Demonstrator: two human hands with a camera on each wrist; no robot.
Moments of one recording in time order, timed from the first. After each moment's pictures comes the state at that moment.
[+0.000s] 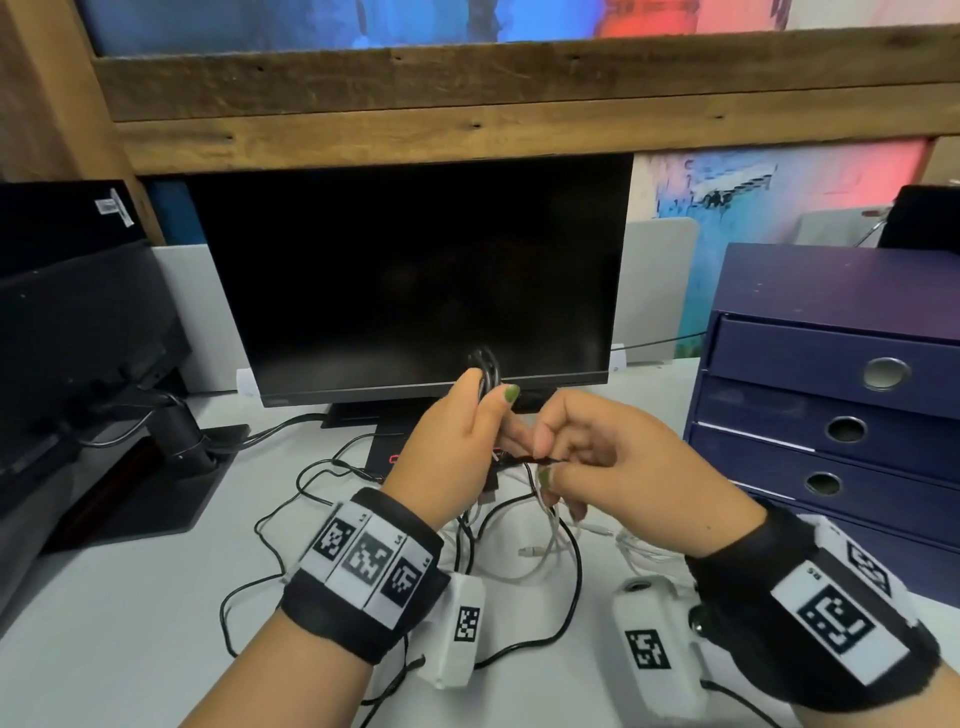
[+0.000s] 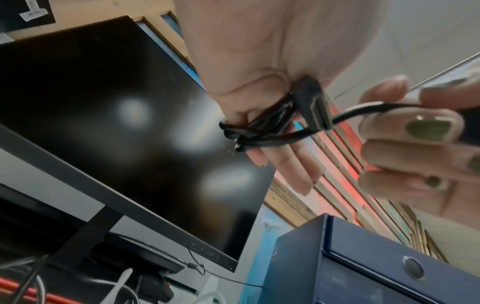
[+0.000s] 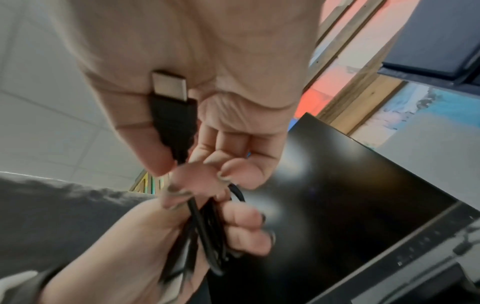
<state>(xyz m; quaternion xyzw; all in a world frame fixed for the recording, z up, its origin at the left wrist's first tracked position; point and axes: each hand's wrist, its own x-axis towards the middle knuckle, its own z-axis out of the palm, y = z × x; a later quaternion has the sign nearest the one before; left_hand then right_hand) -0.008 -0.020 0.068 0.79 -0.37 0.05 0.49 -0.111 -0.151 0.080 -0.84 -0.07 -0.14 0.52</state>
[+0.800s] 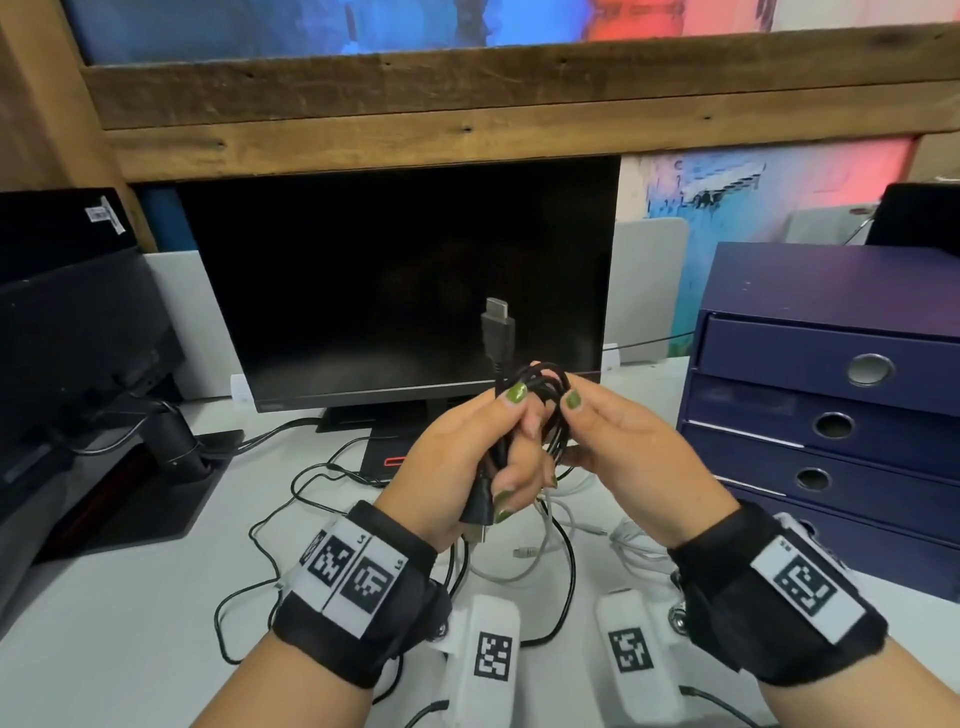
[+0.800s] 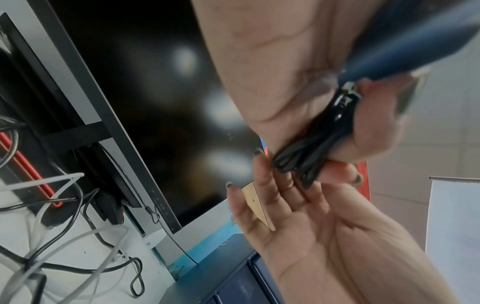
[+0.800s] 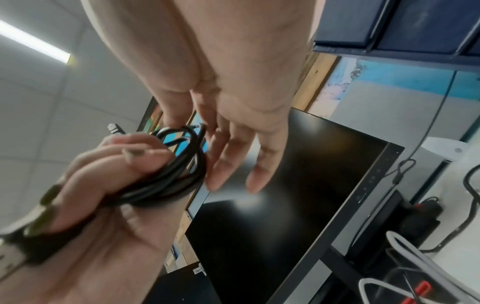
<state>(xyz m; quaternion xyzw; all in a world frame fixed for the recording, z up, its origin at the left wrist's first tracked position) -0.023 -0.021 0.067 0.48 -0.45 -0.26 0.71 -0.097 -0.166 0.062 -0.76 -0.05 -0.19 0.62</state>
